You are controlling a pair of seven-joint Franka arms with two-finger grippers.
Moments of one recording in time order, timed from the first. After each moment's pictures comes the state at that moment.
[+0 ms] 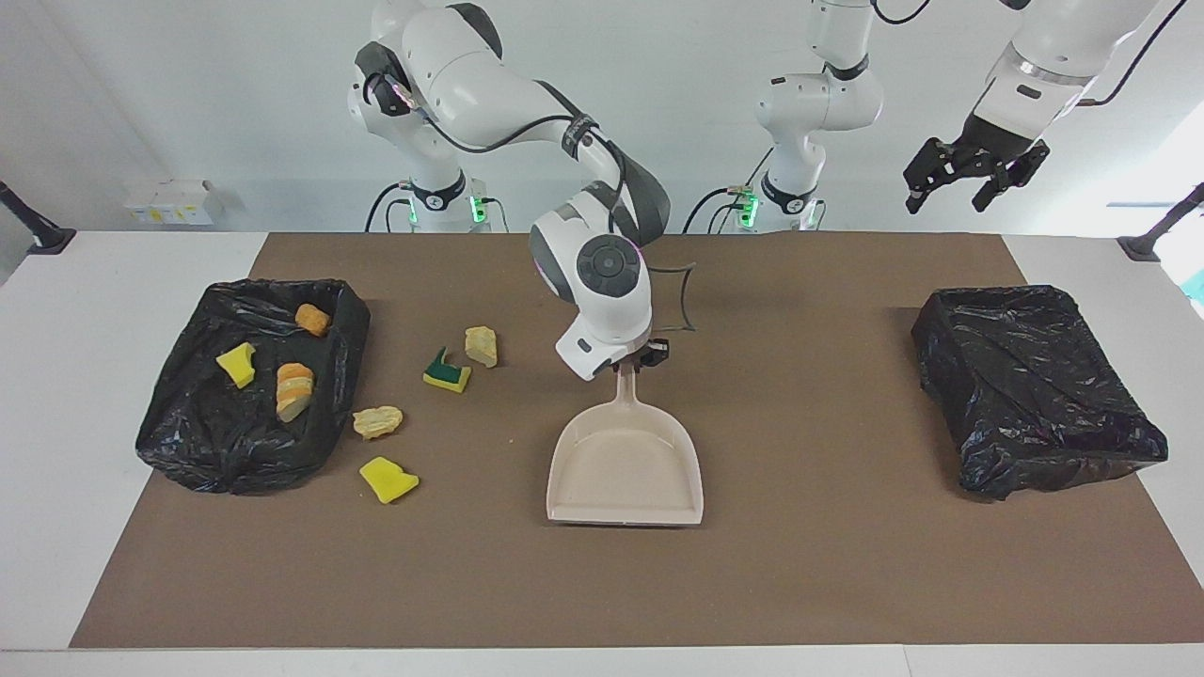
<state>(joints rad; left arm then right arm) -0.04 -0.16 -0.01 -1.65 -0.03 1.46 -0.06 0.39 0.70 0.22 -1.26 0.08 1.78 0.64</state>
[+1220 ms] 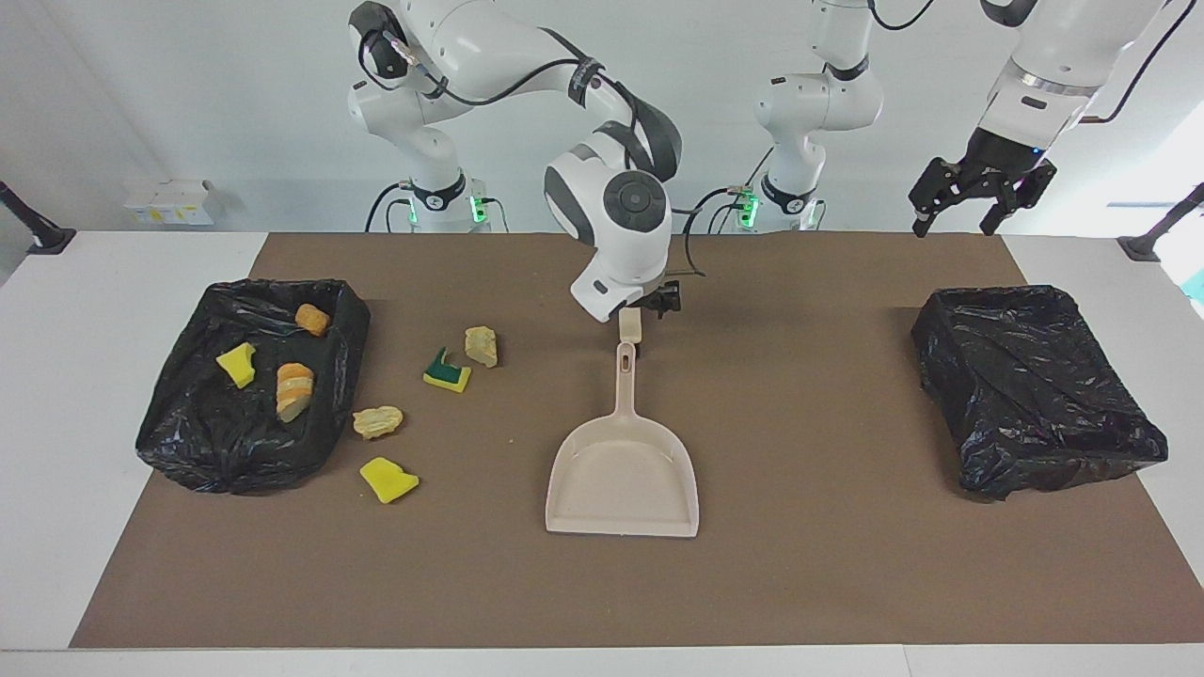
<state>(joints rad) -0.06 -0.12 -0.02 -1.70 -0.03 1.70 -0.06 0.45 0.39 0.27 -1.56 0.09 1.71 0.77</state>
